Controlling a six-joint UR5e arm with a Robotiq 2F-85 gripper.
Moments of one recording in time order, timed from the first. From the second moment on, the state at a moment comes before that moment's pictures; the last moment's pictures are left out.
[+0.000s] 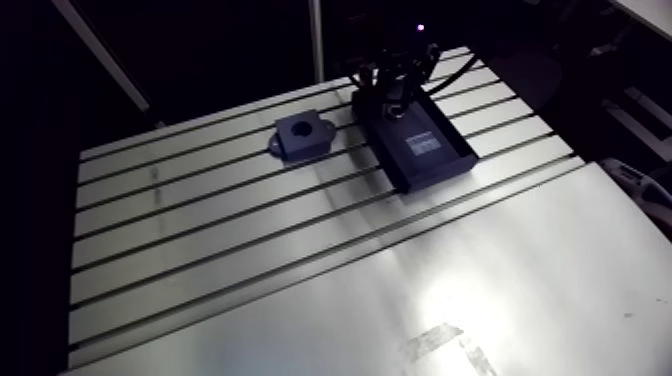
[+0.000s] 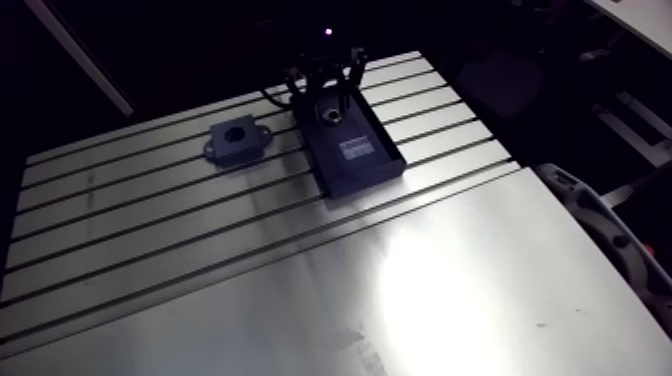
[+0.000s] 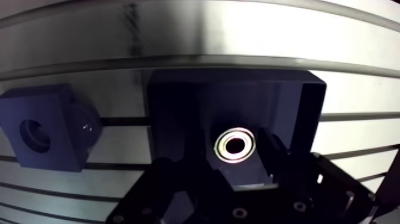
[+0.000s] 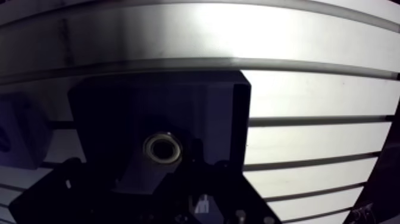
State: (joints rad) arm -0.40 -0.99 1.64 -2.14 -1.64 -1.97
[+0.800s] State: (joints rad) arm -0.41 -0.98 1.64 -2.14 -1.64 -1.98
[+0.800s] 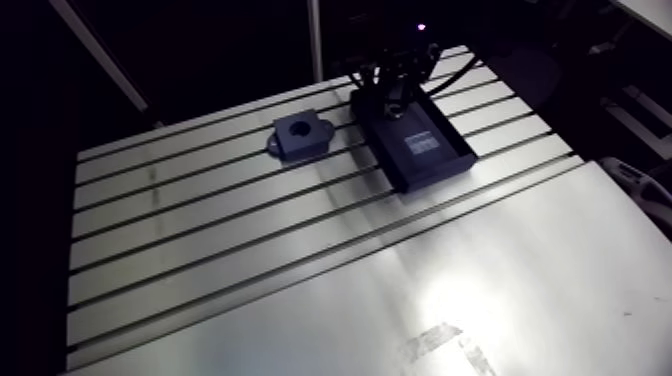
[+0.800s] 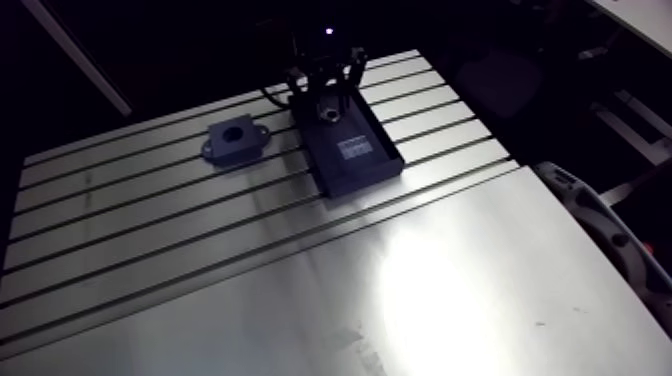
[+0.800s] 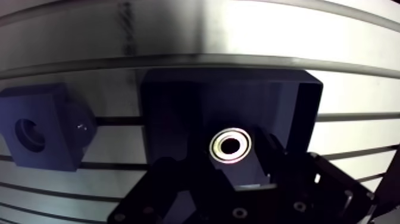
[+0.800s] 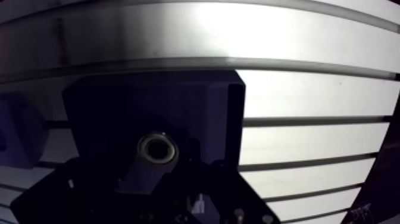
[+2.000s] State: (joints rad) arm -0.41 -1.01 1.64 -2.14 -1.63 -1.98
